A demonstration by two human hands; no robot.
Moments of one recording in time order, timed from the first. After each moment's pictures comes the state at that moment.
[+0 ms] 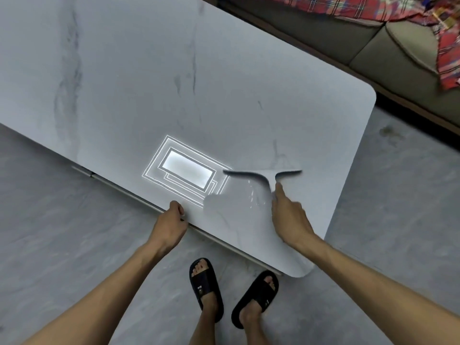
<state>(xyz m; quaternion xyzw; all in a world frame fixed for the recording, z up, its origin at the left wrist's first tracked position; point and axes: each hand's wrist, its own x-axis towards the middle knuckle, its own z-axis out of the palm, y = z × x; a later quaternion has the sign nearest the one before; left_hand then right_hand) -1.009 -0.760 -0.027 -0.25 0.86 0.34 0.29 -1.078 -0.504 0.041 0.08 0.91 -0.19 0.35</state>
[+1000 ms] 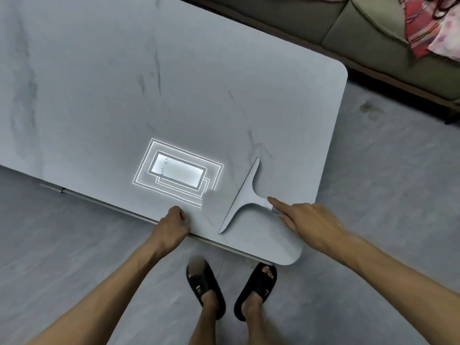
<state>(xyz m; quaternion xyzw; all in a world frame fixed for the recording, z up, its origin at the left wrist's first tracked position) -1.022 -0.719 -0.023 -0.20 0.84 0.33 0.38 -1.064 -0.402 0.033 -0.19 0.92 -0.03 0.34</state>
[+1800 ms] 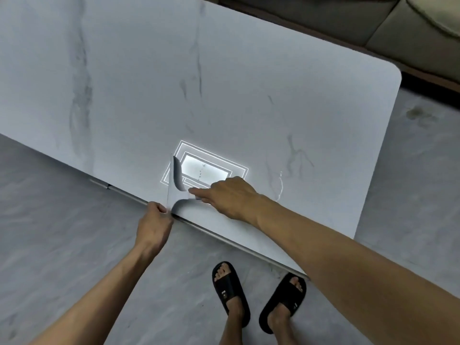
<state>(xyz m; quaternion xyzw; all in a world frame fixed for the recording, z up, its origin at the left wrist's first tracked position) -1.022 -0.801 -0.004 -0.41 0.83 0.34 0.19 -1.123 -0.632 -0.008 -0.44 0.86 -0.03 0.25</state>
